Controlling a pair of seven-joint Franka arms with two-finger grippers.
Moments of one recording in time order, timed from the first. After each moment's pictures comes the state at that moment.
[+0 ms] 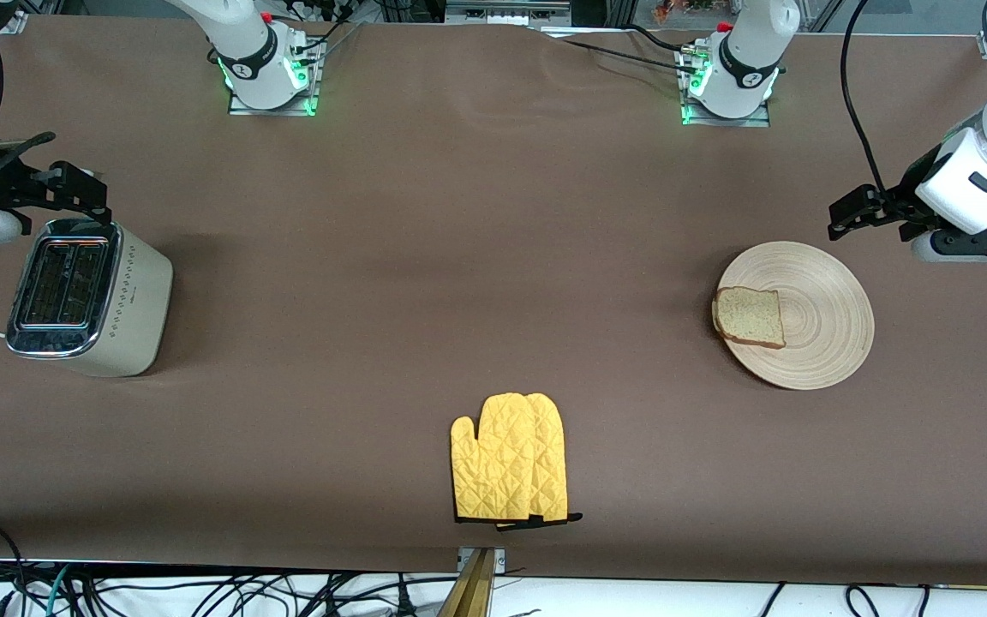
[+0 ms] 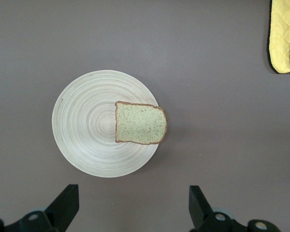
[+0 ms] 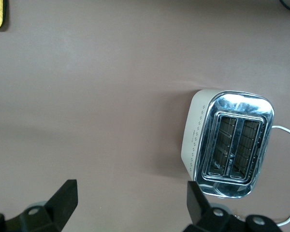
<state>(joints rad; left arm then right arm) 0.02 0.02 -0.08 -1.67 -0.02 1.64 -0.10 0.33 0.10 -0.30 -1.47 0.01 1.54 -0.12</state>
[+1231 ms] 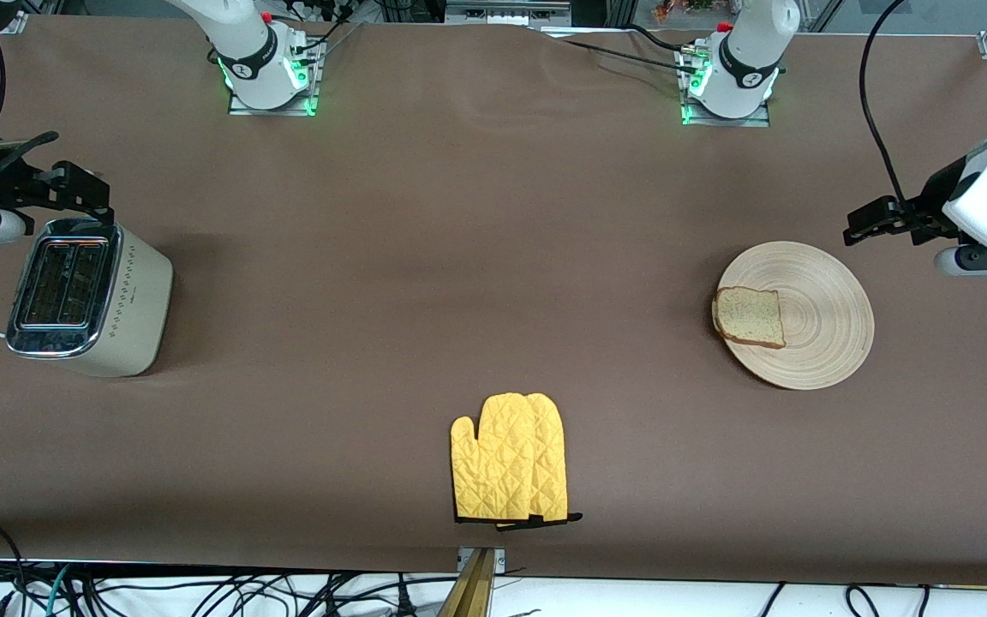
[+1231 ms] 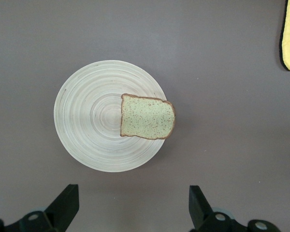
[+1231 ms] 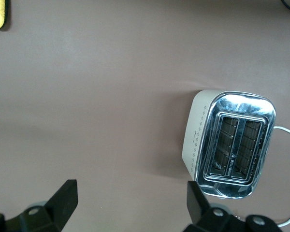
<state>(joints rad) 0.10 0.06 -0.08 -1.67 -0.06 1.62 -0.03 0.34 0.10 -0.30 -1.47 0.01 1.54 -0.12</state>
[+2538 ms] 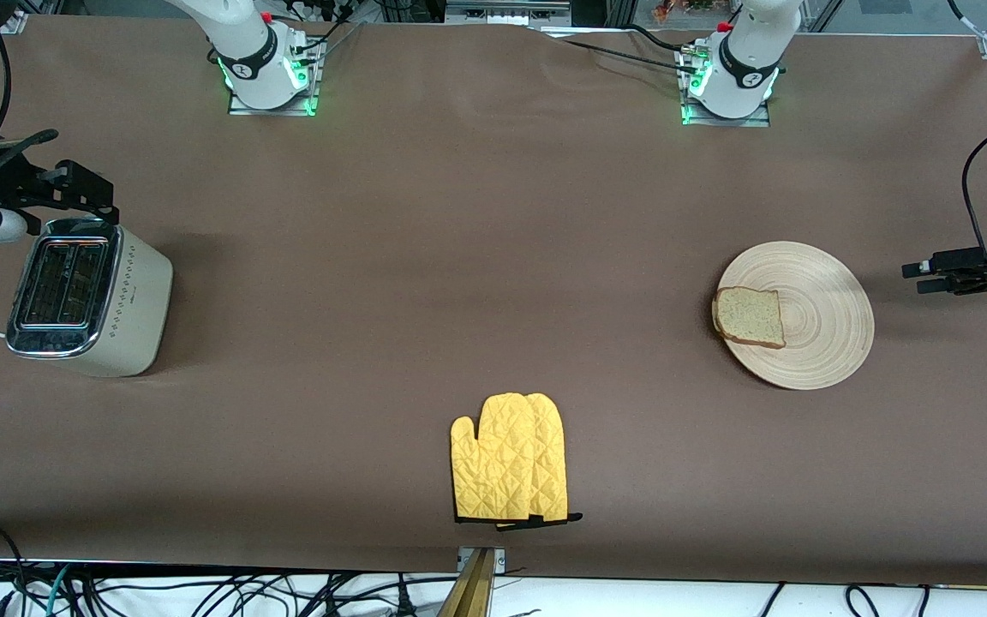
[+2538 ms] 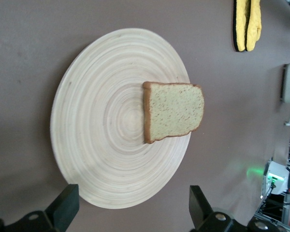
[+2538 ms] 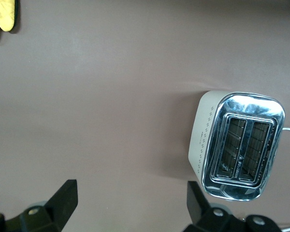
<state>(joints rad) 0.69 0.55 -0.07 -1.67 -0.52 1.62 0.88 0.33 0.10 -0.30 -1.47 0.04 1.54 -0.12</state>
